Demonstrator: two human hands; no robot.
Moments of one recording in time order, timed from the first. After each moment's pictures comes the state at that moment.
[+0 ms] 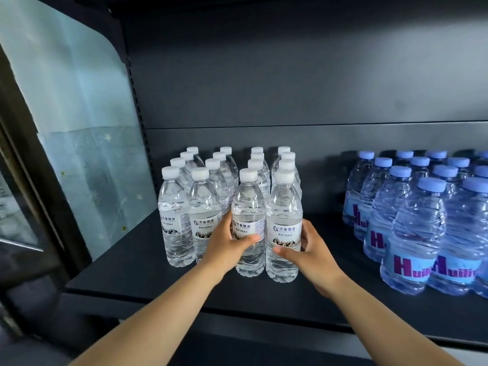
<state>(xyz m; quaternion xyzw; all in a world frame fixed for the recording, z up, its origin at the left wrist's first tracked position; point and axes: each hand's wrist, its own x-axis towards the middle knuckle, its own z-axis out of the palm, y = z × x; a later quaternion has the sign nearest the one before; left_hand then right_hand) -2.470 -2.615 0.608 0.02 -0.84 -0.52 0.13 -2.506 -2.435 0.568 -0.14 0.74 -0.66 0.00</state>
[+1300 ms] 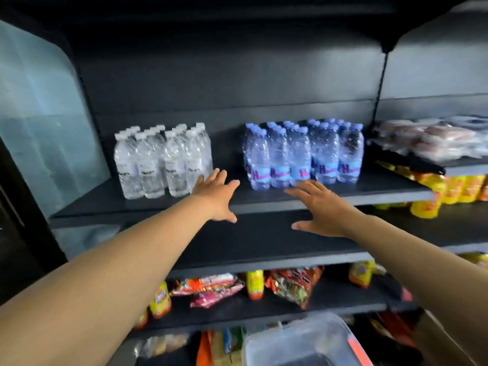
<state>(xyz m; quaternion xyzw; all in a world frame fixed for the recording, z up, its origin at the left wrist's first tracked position) -2.226 -2.431 0.664 -0.13 -0.99 0.10 0.03 -2.209 -2.182 0.625 -0.20 0.97 -0.02 -0.13</state>
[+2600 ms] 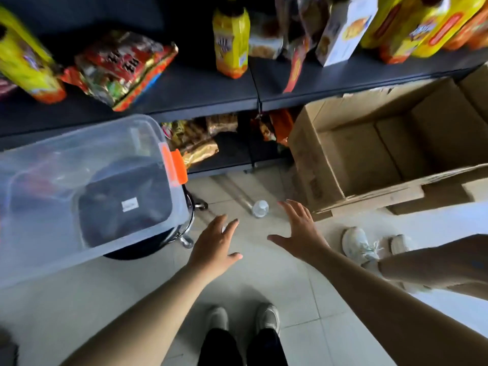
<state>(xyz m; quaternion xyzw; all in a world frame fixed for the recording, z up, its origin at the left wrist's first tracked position) -2.065 -1.947 0.046 -0.17 -0.93 -0.18 -0.25 -2.054 -1.732 0.066 0.07 0.94 -0.28 0.20</state>
